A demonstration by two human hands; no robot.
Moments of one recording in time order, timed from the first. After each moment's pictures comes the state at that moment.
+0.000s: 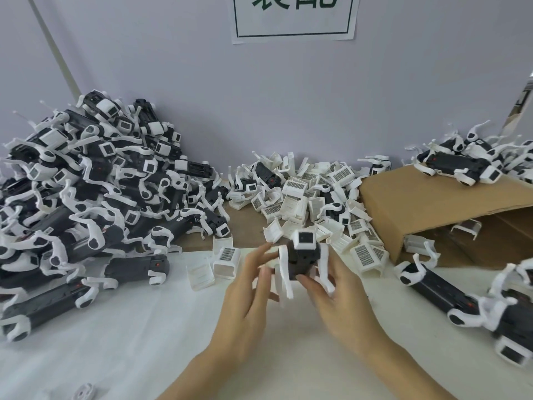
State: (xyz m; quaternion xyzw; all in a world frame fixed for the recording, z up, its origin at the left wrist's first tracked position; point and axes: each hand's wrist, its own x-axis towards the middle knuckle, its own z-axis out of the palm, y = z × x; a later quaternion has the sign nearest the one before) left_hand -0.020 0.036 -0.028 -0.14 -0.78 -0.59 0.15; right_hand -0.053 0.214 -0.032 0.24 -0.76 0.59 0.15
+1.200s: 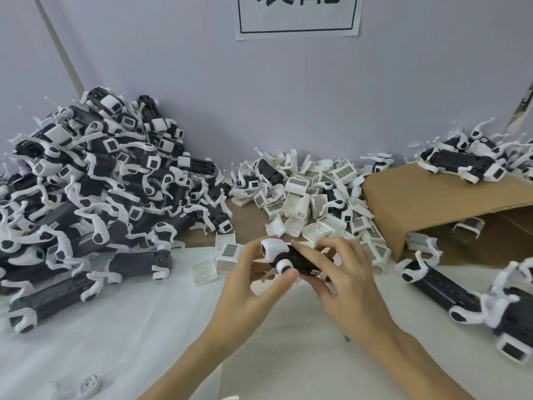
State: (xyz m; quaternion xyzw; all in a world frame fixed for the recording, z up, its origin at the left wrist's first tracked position) left_hand -0.017 0.031 -0.012 -0.10 -0.75 -0.64 0.11; right_hand -0.062 0.227 -0.031 0.28 -0.85 0.21 0.39
